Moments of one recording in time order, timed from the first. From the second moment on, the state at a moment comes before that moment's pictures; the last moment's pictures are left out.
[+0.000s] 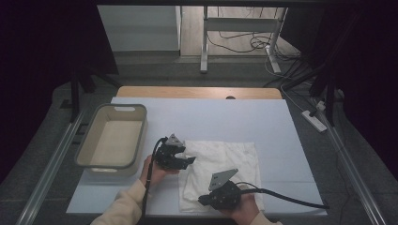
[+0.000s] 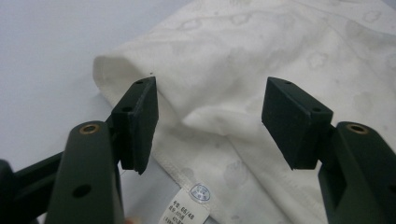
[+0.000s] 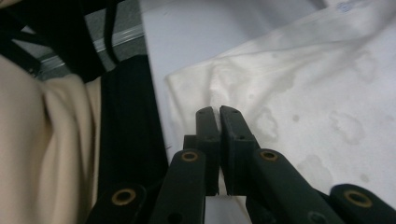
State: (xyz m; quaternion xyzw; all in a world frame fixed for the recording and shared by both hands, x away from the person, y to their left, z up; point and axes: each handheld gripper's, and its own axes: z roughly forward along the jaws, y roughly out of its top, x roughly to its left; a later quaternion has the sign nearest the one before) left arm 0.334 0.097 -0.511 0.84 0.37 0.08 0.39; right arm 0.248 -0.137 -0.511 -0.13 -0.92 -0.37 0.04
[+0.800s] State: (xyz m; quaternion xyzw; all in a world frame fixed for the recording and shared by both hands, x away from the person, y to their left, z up) left arm 0.337 0.104 -0.509 0.83 0.38 0.09 0.39; right arm 0.258 -0.139 -0.490 -0.17 -0.88 -0.43 0.01
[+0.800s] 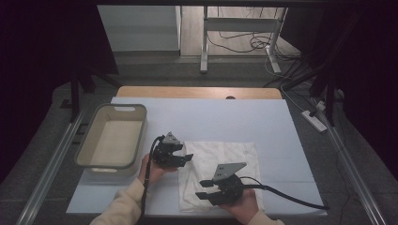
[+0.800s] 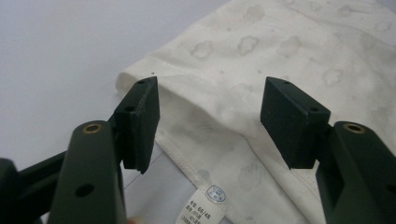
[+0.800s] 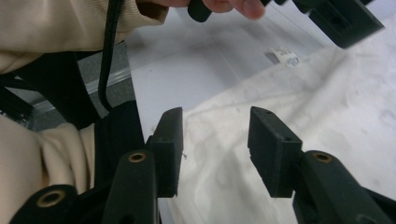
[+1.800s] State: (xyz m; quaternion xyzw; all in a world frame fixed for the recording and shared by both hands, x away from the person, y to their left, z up) left arm 0.339 0.106 -0.510 0.83 0.38 0.09 0.39; right arm 0.261 -0.088 -0.525 -0.13 -0.93 -0.35 -0.03
